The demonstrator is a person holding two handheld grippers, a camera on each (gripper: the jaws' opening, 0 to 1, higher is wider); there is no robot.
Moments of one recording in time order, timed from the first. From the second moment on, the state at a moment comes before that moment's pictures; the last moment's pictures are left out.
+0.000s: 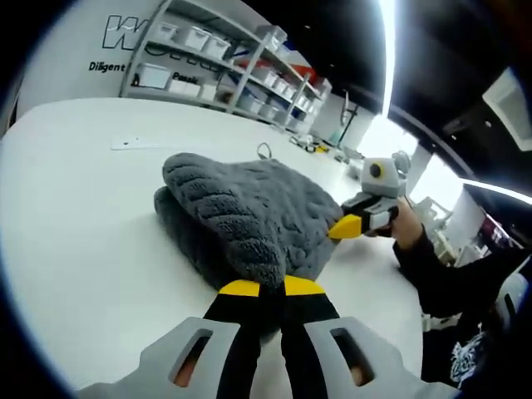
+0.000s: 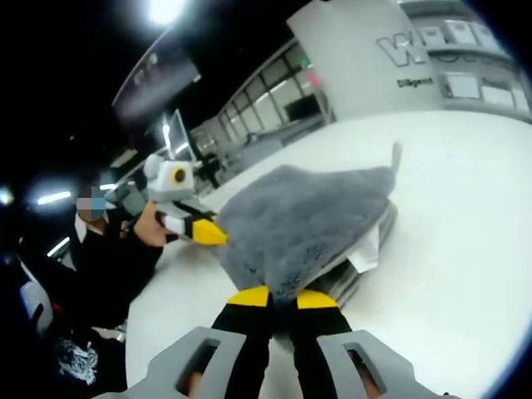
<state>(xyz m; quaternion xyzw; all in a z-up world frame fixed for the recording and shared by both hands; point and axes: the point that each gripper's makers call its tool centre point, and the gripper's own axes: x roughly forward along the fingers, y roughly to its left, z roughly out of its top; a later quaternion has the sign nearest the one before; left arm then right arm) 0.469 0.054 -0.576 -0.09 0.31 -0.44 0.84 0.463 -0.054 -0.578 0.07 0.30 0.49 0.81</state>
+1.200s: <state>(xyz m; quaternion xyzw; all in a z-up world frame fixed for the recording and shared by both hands) 0.472 0.053 -0.563 -0.03 0.24 -0.45 0.86 0.468 -0.061 -0.578 0.04 0.28 0.49 0.83</state>
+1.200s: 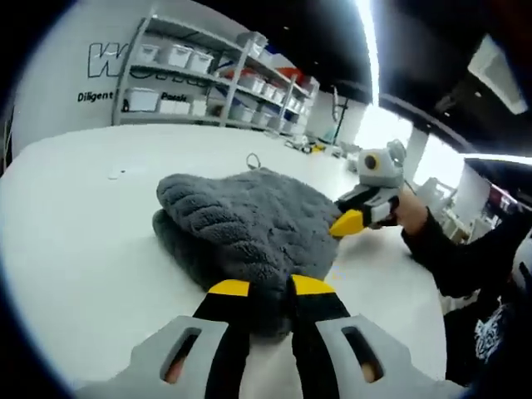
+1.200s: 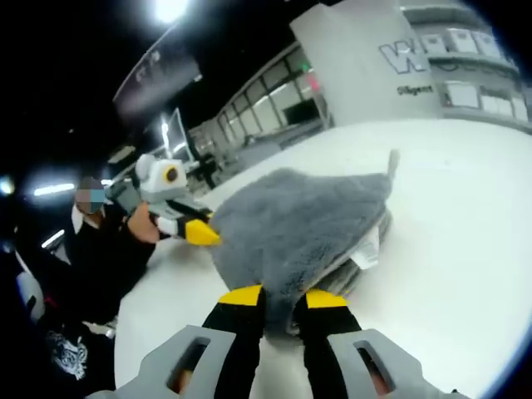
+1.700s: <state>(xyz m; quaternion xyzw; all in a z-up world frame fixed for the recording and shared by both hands) 0.490 0.081 -0.540 0.04 0.15 -0.37 0.92 0.492 -0.079 -0.559 -0.03 0.20 0.45 0.87</state>
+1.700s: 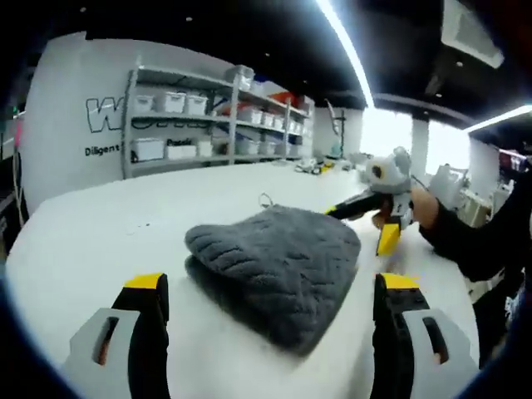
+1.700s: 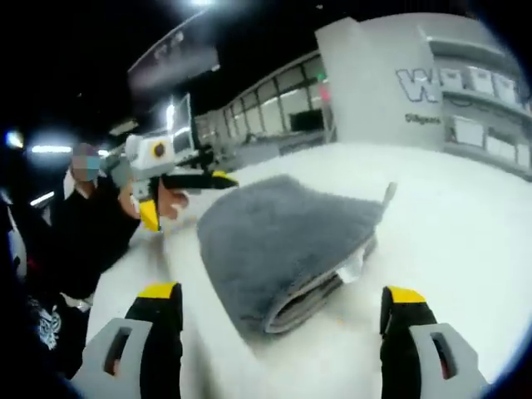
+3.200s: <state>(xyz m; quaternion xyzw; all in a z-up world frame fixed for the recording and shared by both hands) 0.537 0.182 -0.493 -0.01 0.09 -0.22 0.97 0.532 -0.146 -0.507 -0.02 0.12 0.32 0.94</state>
